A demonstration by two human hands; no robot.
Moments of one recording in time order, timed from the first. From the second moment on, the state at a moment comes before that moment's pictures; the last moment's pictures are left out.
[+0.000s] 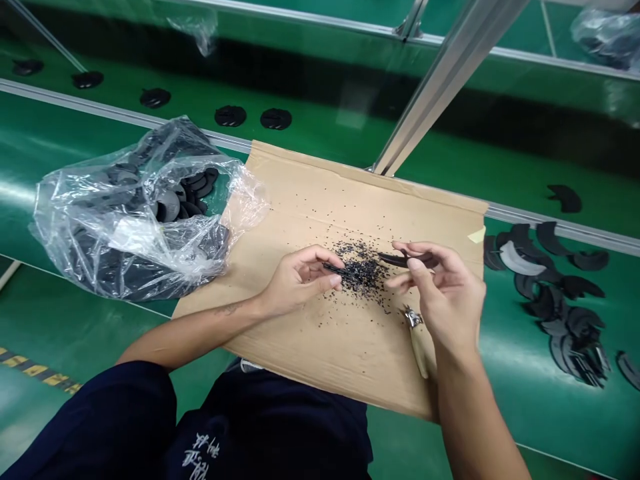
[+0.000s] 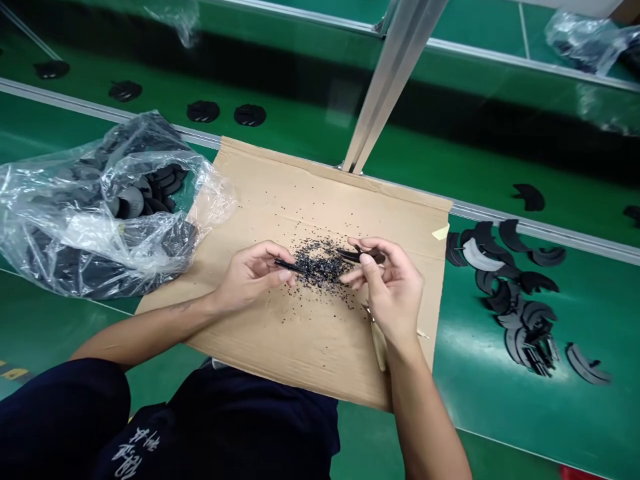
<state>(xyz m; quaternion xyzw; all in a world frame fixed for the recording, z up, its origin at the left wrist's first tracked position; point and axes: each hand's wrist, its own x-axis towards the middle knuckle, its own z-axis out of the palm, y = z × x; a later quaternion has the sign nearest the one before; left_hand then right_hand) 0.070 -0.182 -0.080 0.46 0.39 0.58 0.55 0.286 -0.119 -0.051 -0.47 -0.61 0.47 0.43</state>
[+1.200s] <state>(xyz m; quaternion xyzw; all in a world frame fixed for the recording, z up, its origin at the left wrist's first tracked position) 0.076 -0.190 -0.077 0.45 0.43 0.55 0.55 0.269 -0.151 -0.063 -0.35 -0.43 0.77 0.32</state>
